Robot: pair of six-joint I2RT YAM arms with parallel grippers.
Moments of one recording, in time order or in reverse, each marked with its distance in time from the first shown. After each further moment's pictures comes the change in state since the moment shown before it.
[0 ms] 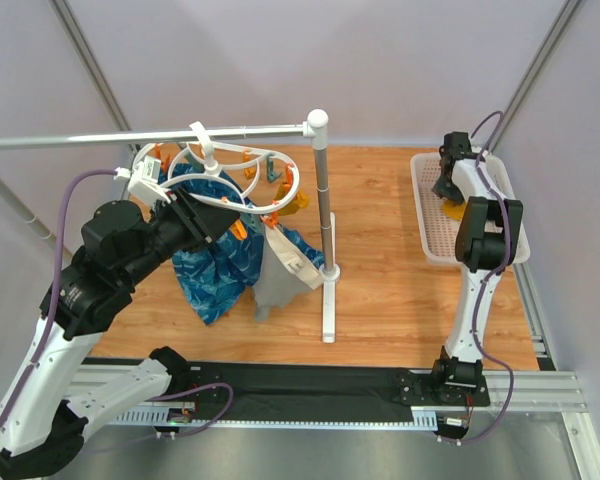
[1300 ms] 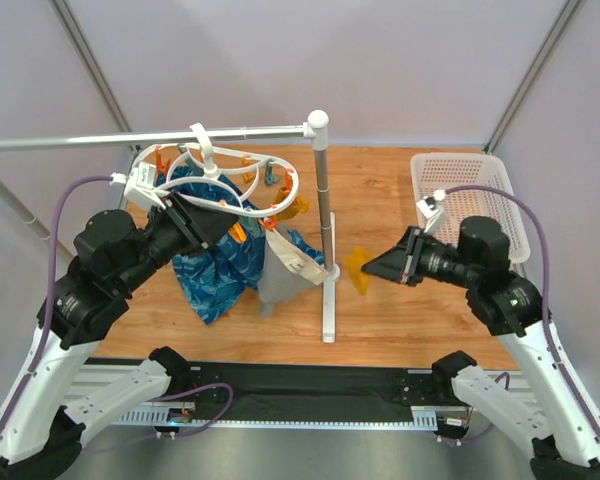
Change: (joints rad) left arm 0.000 -0.049 -0.048 0.048 0.022 -0.002; right arm 0.480 -1.562 -0.912 0.040 -0.971 0.296
